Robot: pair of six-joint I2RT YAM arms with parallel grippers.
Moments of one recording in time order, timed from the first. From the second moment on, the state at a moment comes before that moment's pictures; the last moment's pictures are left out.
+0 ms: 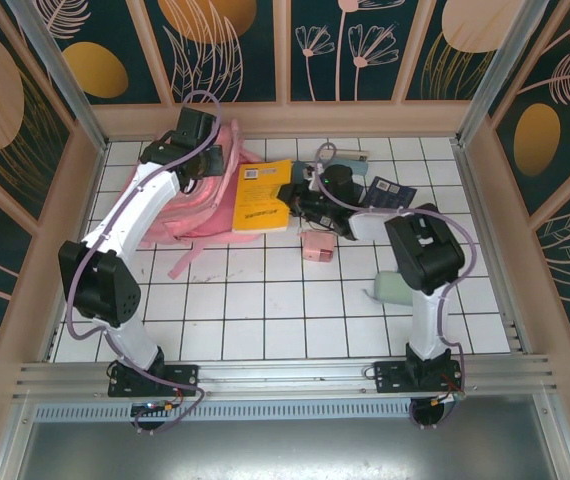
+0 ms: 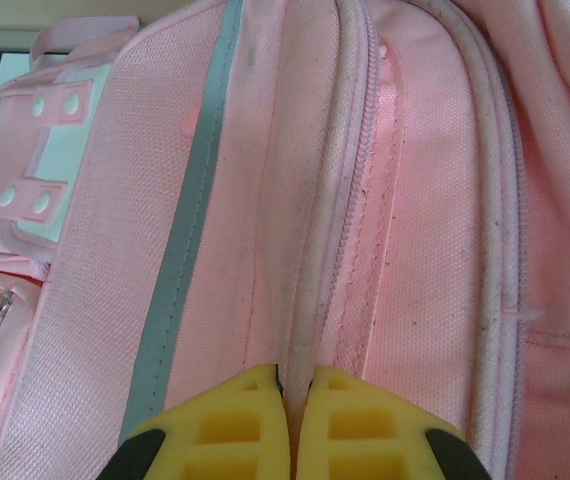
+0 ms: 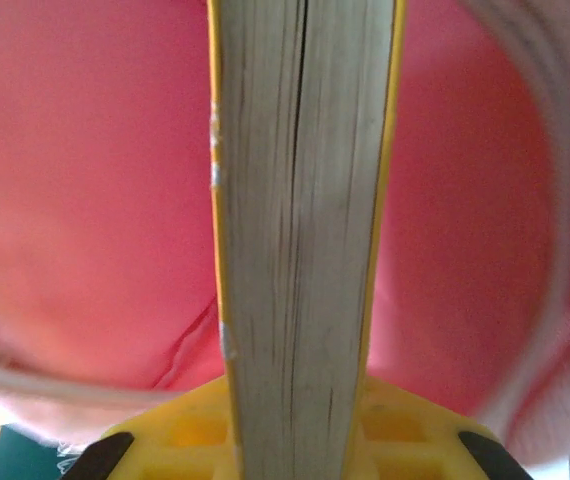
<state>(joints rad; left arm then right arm) -0.34 1.74 1.69 -0.78 -0.19 -0.33 0.50 2.03 1.15 0.58 -0.71 1.24</state>
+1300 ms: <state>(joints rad) -0.33 1.63 1.59 -0.77 -0.09 -0.41 0.81 2.76 2.23 0.34 -0.35 1.36</state>
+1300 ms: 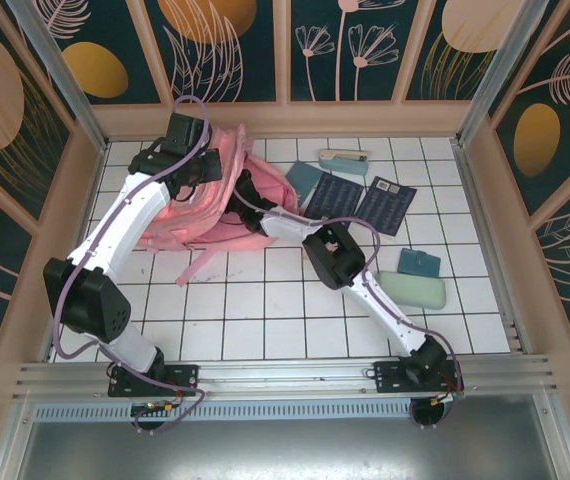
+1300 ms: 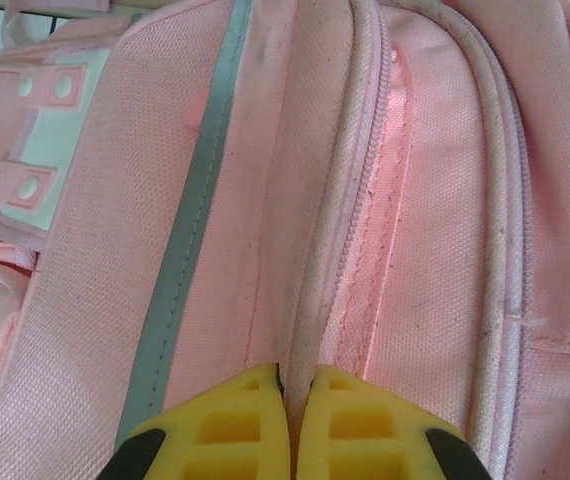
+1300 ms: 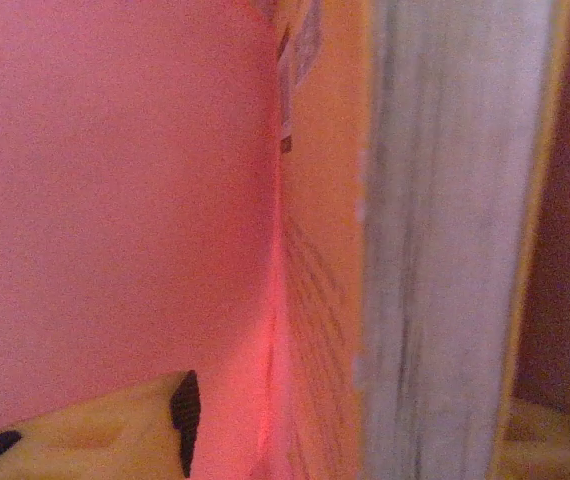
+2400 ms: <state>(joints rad) -0.21 1.58 1.40 -0.66 -0.06 -0.42 0.72 2.32 1.72 0.19 -0.43 1.16</state>
